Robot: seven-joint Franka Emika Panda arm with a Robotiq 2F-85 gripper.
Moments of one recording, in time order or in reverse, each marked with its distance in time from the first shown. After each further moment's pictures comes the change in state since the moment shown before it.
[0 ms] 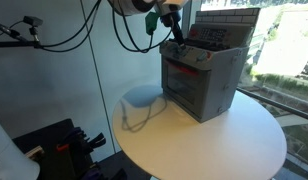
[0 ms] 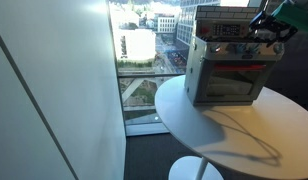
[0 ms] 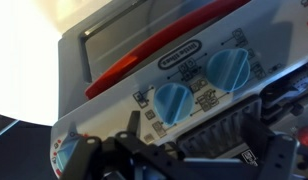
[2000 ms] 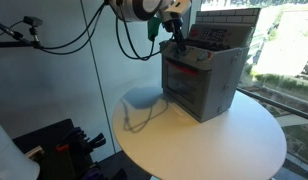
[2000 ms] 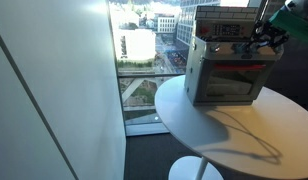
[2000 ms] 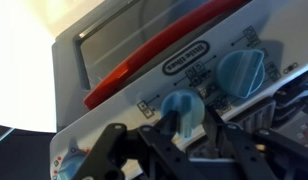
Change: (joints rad) arm -0.015 0.038 0.009 -0.011 0.038 0.077 0.002
